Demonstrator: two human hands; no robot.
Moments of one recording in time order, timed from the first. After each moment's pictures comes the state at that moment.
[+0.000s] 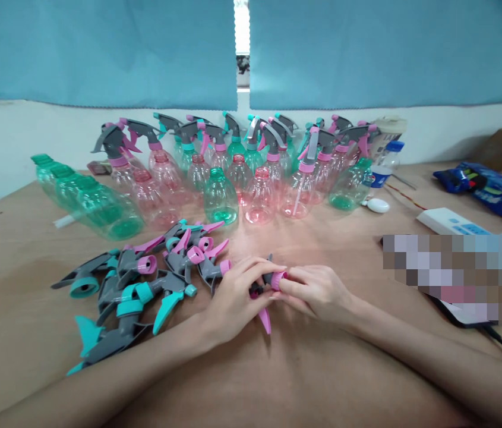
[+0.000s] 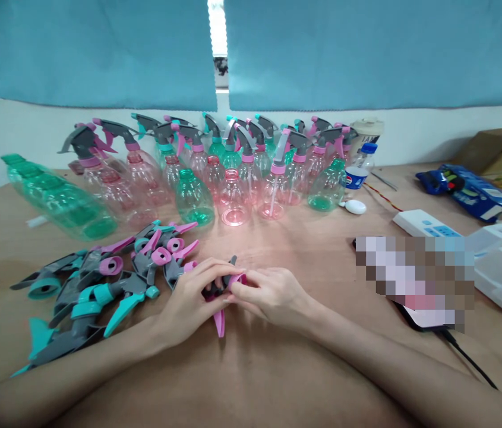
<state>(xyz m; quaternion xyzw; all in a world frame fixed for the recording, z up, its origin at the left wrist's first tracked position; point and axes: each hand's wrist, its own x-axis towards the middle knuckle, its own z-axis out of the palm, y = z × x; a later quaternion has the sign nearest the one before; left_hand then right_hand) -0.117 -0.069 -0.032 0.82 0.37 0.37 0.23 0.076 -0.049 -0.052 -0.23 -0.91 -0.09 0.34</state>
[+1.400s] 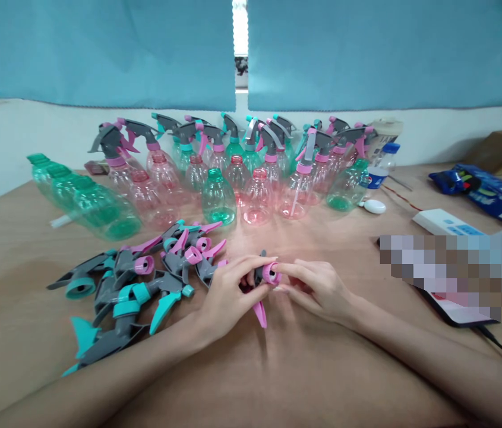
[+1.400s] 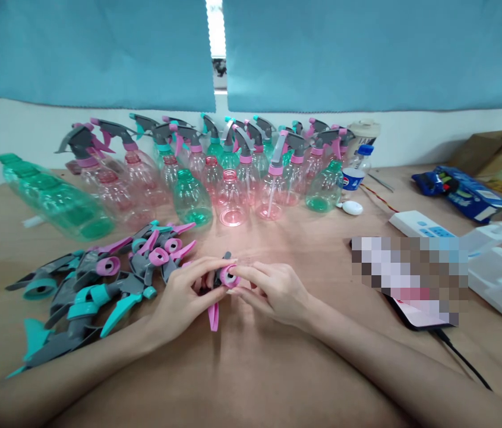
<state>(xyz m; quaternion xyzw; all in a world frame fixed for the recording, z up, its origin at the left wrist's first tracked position) -0.118 -0.069 -0.027 0.78 0.44 0.38 0.23 0.080 -0.047 -0.050 -0.24 -0.87 0.06 0.42</state>
